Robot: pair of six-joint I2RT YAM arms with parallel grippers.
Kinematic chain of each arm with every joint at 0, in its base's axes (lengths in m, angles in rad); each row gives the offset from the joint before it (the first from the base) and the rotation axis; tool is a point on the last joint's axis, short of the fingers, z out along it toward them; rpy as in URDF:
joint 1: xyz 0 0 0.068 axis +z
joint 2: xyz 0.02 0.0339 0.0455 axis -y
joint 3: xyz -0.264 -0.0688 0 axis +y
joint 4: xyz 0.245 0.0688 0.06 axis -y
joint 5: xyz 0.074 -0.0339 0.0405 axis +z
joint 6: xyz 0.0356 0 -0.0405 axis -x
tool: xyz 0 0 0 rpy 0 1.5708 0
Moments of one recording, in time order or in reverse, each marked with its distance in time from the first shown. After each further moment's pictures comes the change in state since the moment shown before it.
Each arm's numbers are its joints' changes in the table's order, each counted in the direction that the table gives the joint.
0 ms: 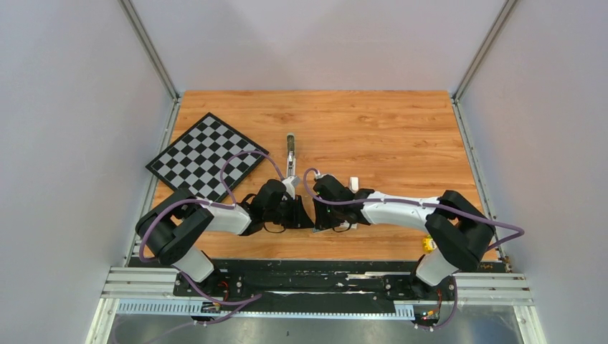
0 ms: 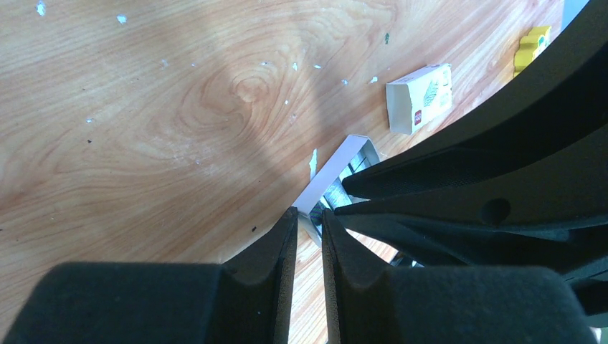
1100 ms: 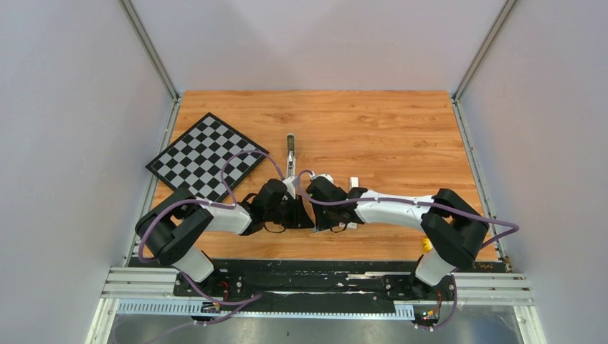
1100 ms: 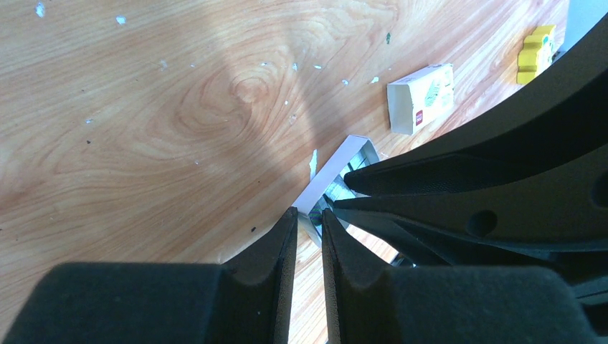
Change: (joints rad) left arm -0.005 0.003 -0.008 -0.018 0.008 -0.004; right arm 0.045 -0.041 -0.073 -0.095 -0.106 0.006
